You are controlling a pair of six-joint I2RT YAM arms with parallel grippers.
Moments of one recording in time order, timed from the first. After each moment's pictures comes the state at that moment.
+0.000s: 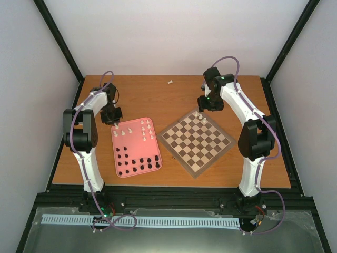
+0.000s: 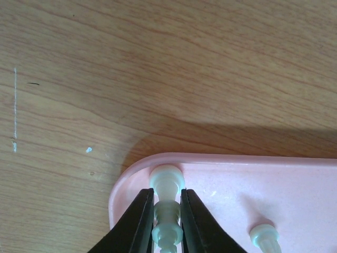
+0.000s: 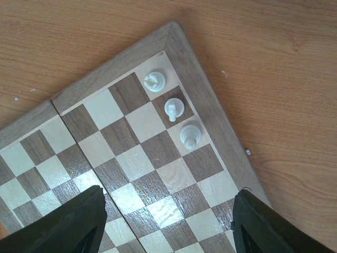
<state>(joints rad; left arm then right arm) -0.01 2.05 1.57 -1.04 -0.01 -0.36 0.31 1.98 1.86 -1.18 -0.07 0.15</state>
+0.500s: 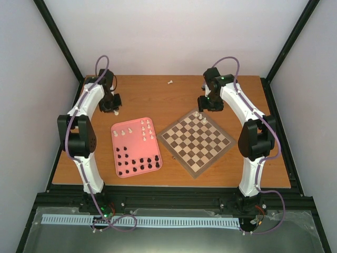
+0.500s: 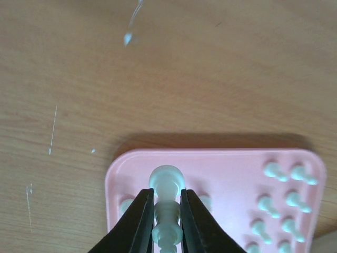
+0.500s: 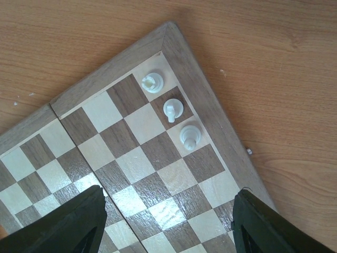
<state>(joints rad) -0.03 1.96 1.70 -1.11 0.01 -0.36 0.31 1.98 1.85 -1.17 -0.07 0.18</state>
